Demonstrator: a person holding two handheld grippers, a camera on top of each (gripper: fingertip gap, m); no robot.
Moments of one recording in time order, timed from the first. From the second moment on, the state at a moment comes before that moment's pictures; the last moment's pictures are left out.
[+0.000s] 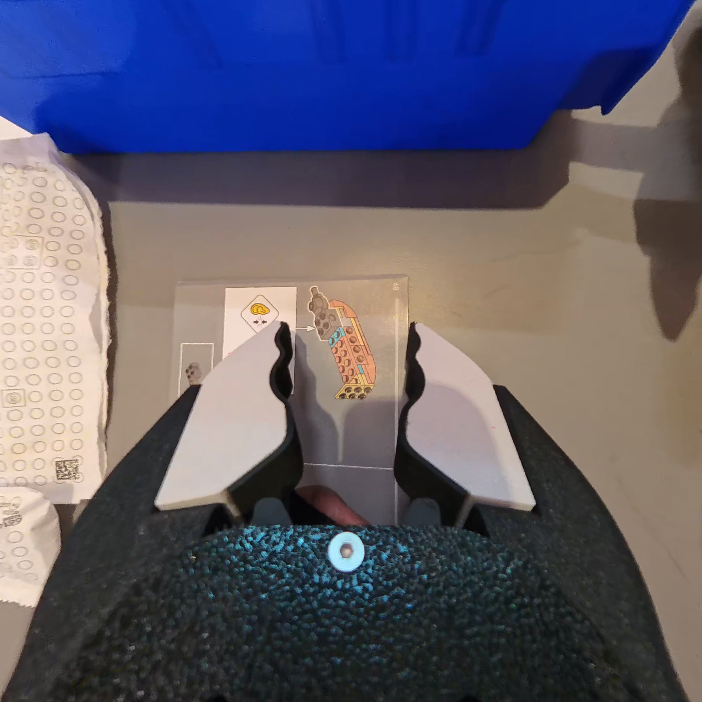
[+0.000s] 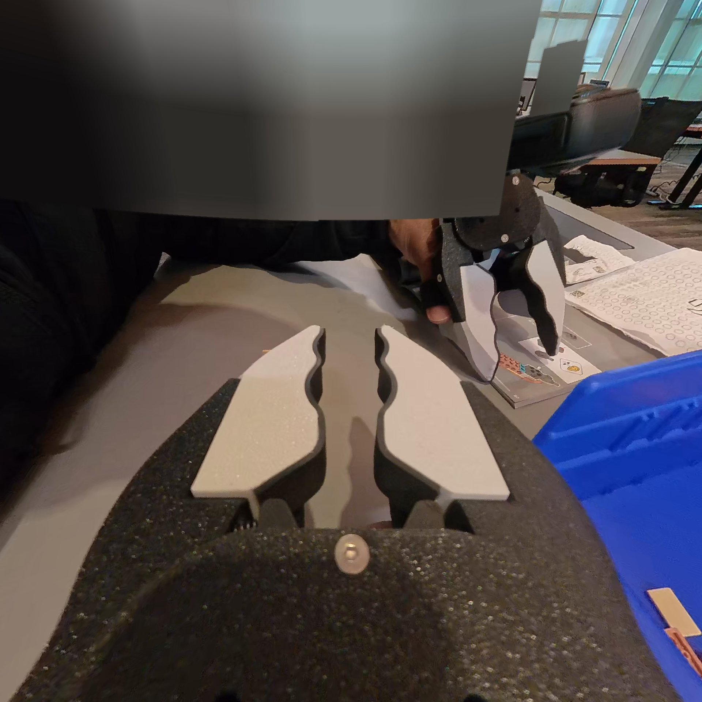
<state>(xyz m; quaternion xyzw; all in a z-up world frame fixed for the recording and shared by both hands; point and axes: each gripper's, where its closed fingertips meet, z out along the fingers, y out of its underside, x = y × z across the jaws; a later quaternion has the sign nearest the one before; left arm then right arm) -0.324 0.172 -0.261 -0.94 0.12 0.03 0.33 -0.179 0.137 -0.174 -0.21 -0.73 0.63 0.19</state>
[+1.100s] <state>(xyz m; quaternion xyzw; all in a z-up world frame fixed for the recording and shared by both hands) -0.325 0.165 -0.256 -0.94 0.13 0.02 0.32 -0.178 0.134 -0.177 -0.20 -0.74 0.61 0.20</state>
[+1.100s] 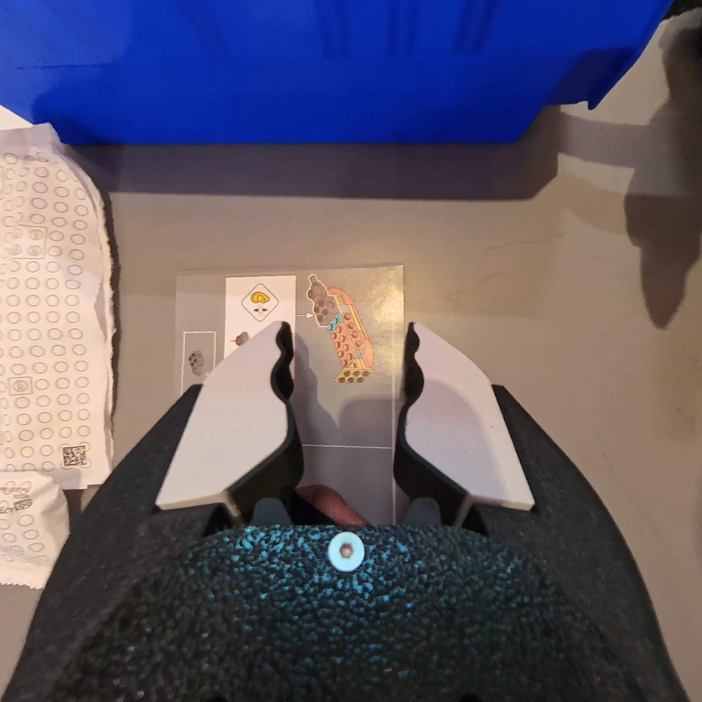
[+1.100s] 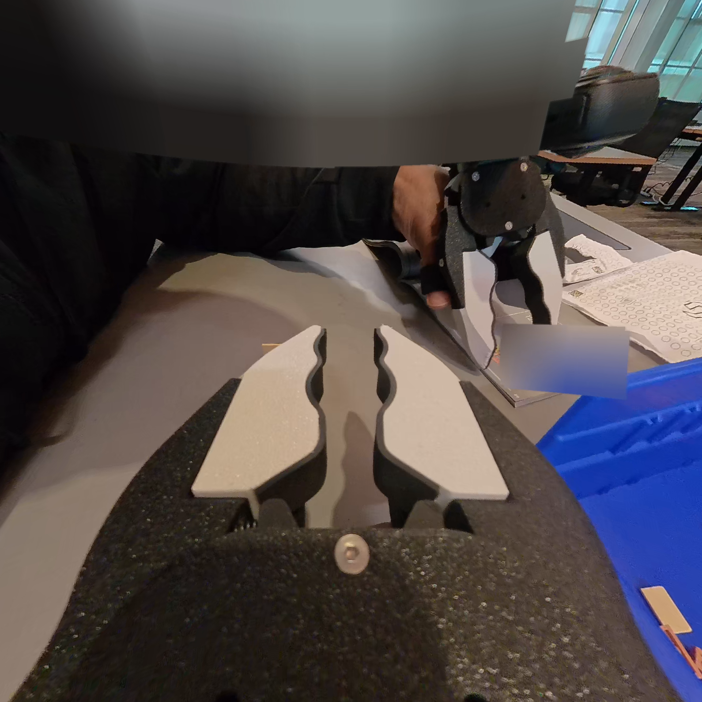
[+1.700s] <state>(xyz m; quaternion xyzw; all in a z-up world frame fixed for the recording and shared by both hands) -0.328 0.162 -0.257 -0.94 0.12 0.02 0.31 -0.180 0.135 -0.179 -0.21 -0.74 0.61 0.20</state>
